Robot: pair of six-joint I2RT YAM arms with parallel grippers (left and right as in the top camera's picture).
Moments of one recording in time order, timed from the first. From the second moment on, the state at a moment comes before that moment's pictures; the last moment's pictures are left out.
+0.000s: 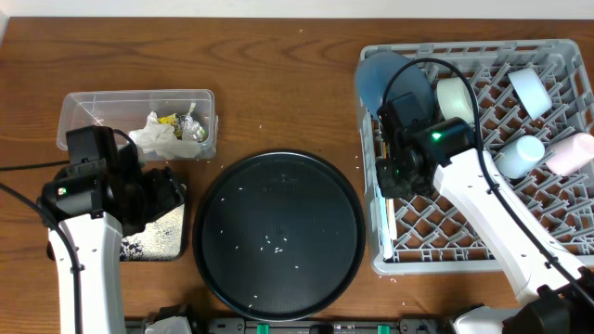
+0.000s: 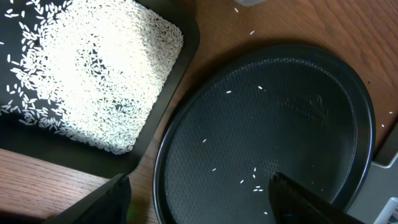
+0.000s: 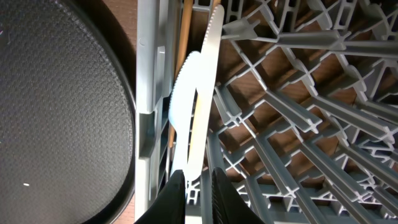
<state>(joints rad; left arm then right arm) 0.27 1.18 1.09 -1.22 0.23 -0.28 0.43 1.54 1.28 -1.18 0.06 0.29</state>
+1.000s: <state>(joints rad) -0.16 1.27 1.12 -1.18 0.13 -0.25 0.04 1.50 1.28 -0.98 -0.16 0.17</state>
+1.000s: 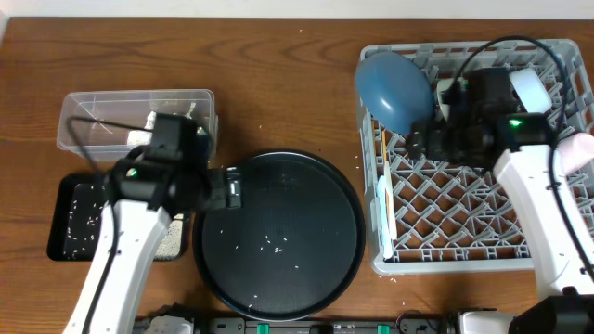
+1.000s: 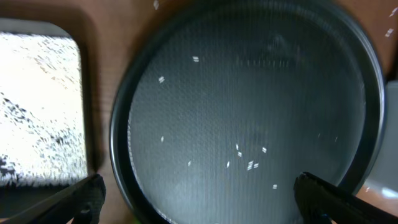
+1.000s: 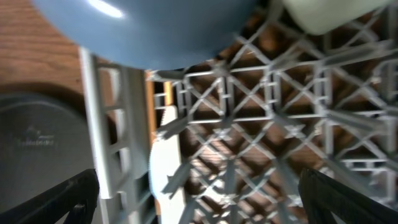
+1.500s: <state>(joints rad) -0.16 1.24 1.21 -1.35 0.09 -0.25 -0.09 1.33 1.22 -1.08 -0.18 0.10</state>
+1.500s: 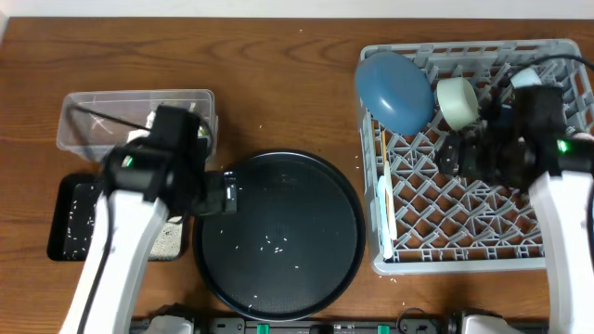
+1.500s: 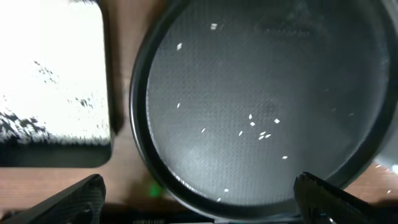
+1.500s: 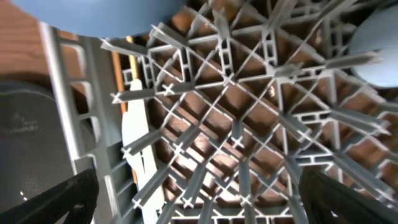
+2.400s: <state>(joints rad) -0.16 0.36 1.02 -1.15 -0.04 -0.25 -0.09 0.52 0.81 -1.04 -0.10 0.09</state>
